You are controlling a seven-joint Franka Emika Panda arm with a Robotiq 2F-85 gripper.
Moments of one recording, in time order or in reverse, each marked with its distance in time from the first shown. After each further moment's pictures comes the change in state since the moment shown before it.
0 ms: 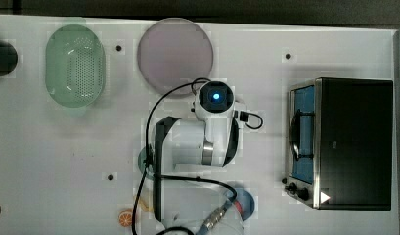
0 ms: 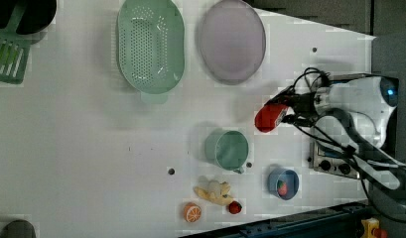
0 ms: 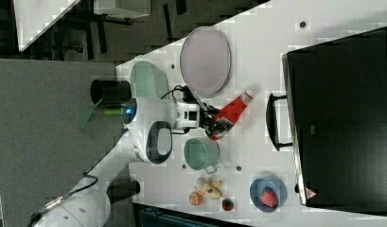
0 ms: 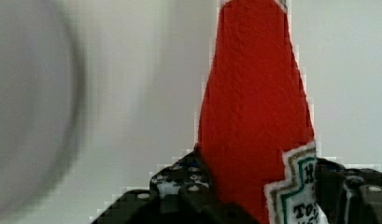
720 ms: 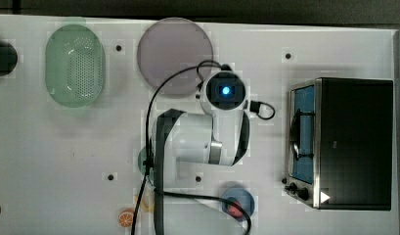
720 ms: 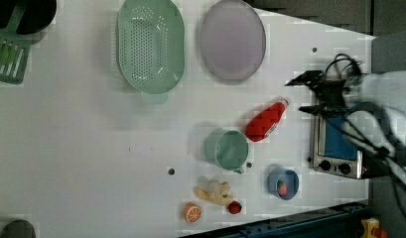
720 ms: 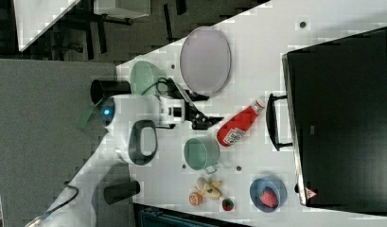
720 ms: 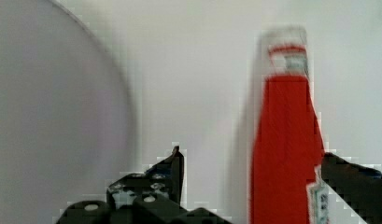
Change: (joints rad) arm -0.009 -0.138 -0.021 0.078 -0.028 -0.063 0.032
